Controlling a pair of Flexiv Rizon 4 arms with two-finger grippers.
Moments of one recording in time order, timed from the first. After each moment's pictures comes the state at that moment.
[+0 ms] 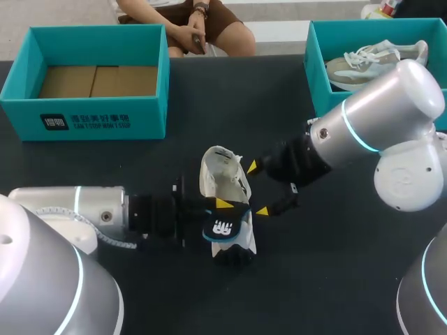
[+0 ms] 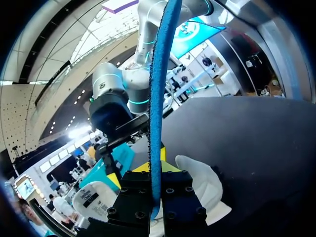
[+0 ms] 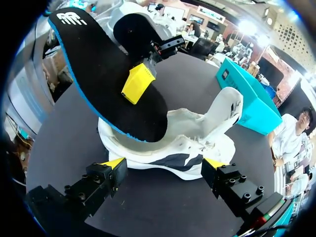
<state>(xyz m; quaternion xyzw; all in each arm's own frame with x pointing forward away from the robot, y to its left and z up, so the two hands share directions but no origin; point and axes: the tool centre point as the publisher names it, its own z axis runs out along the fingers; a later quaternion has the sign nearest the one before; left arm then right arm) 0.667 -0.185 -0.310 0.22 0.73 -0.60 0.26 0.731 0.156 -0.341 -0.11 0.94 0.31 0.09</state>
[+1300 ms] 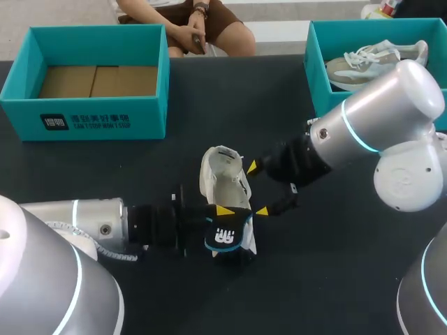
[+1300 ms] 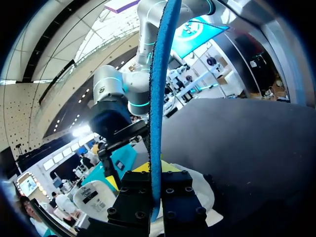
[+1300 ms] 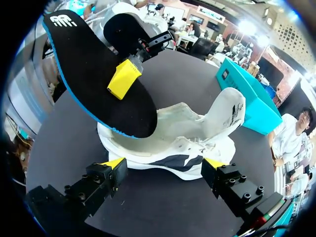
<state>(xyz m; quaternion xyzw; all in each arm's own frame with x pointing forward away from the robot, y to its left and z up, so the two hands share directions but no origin) 0.653 -0.186 -0.309 0.20 0.73 -0.60 0.27 0.731 0.156 -0.341 -0.11 0.94 0.31 0.09</state>
